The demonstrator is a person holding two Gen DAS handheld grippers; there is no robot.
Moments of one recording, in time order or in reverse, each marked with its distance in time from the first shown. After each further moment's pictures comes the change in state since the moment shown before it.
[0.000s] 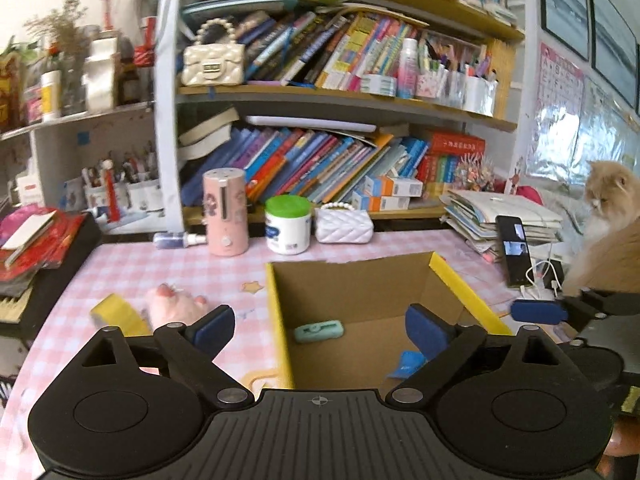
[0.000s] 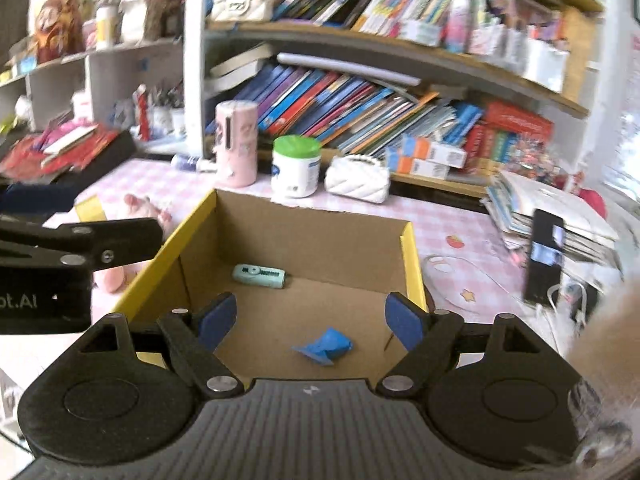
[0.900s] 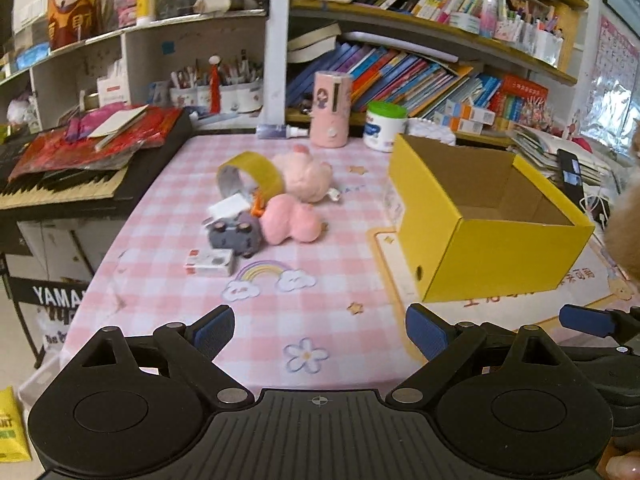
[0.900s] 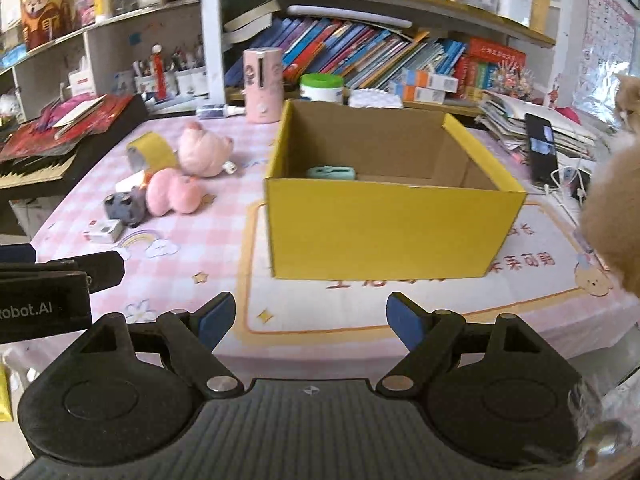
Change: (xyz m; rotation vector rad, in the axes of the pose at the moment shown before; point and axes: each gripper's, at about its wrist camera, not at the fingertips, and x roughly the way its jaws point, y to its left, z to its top) left arm -0.074 0.107 -0.096 -0.085 0.202 0.127; right arm -0.050 0.141 -0.090 0.129 0.115 -0.061
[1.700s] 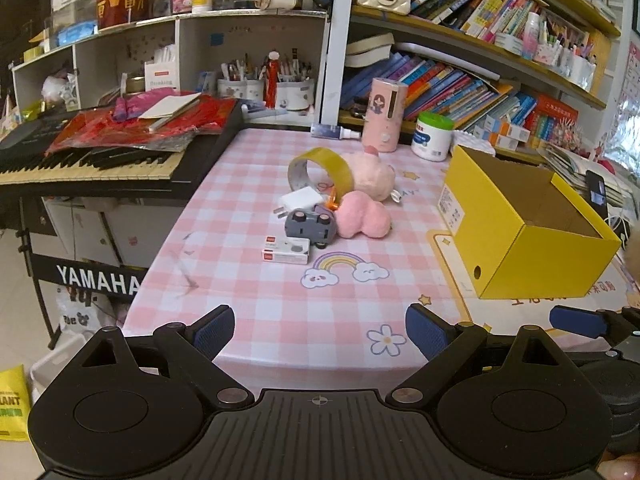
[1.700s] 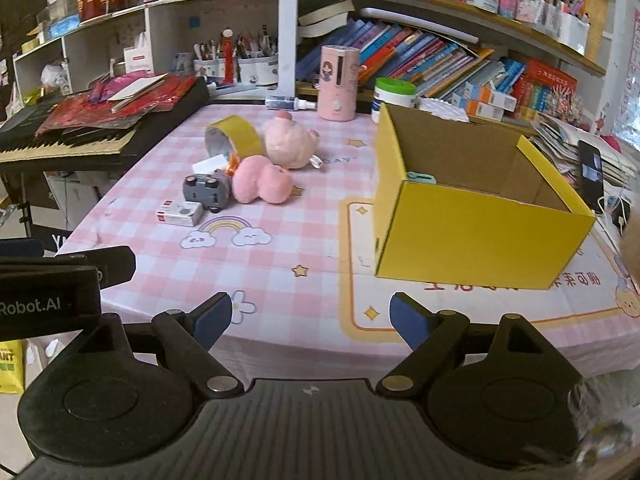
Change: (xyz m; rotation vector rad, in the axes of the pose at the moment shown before) left arm -0.019 0.070 -0.011 -0.071 -0.009 0.039; right arm -0.006 0.082 -0.003 -0.094 0.002 0.077
